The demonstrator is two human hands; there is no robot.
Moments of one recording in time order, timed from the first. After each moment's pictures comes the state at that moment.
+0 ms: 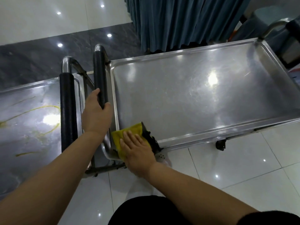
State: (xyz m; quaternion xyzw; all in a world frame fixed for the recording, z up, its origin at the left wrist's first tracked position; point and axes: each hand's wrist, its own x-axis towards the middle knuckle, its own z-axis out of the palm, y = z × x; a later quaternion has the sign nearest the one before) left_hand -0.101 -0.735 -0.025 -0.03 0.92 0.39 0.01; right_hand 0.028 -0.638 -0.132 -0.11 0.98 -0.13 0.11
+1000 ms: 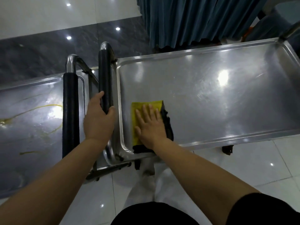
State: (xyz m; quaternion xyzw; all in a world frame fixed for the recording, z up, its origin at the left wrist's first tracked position) left_hand -0.108 -0.735 -0.028 -0.04 0.92 0.39 0.01; right_hand -0.065 -0.585 -0.129 -0.01 0.99 -0.08 0.14
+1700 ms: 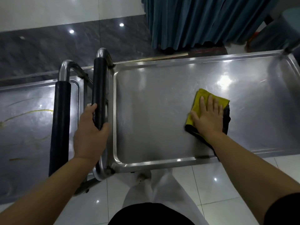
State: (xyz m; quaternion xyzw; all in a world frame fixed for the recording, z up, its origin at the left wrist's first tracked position) left_hand -0.109 -0.728 -0.024 -0.05 0.92 0.38 0.03; right_hand -0.077 -0.373 -0.125 0.24 0.96 -0.04 0.12
